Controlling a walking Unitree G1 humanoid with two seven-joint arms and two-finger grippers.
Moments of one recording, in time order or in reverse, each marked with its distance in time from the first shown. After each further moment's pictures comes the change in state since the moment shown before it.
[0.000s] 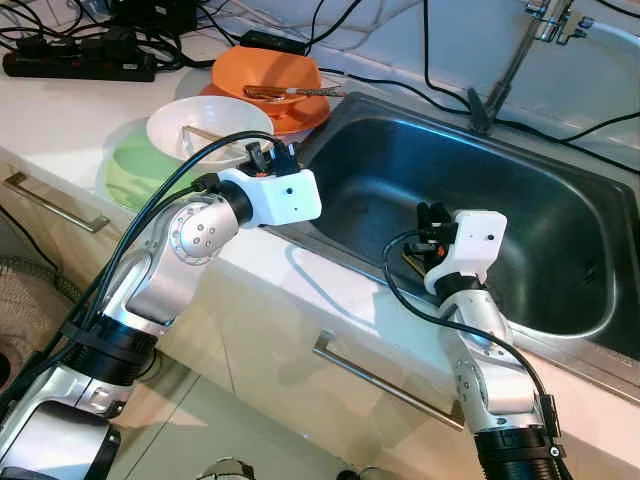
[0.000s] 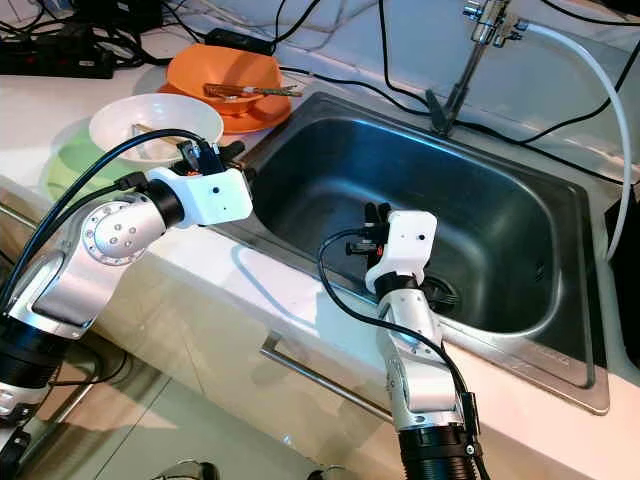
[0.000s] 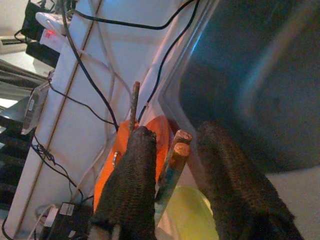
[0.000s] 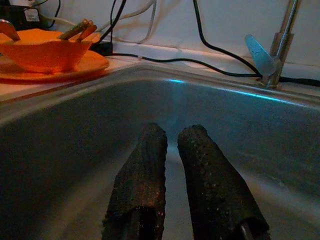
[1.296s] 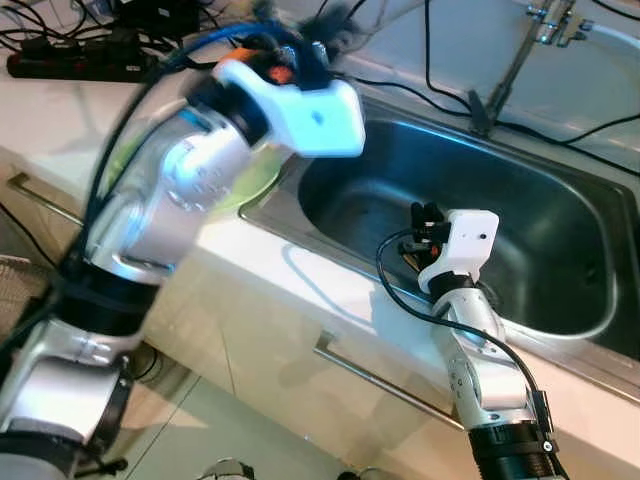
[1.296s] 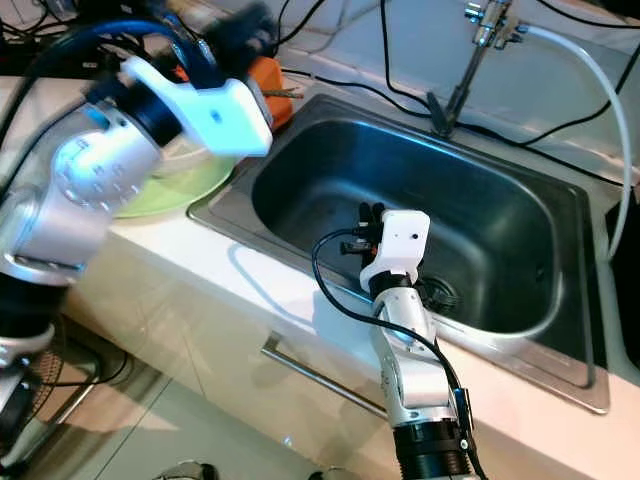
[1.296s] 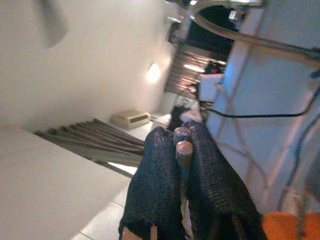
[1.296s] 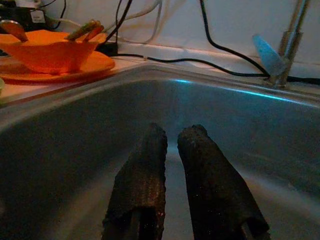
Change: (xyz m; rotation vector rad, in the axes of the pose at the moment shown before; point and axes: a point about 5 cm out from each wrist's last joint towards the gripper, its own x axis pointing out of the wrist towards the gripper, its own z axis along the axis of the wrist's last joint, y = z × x) left arm -0.004 0.075 0.066 0.272 -0.290 0.384; right arm 0.003 0.005 -0.003 0.009 0.001 0.012
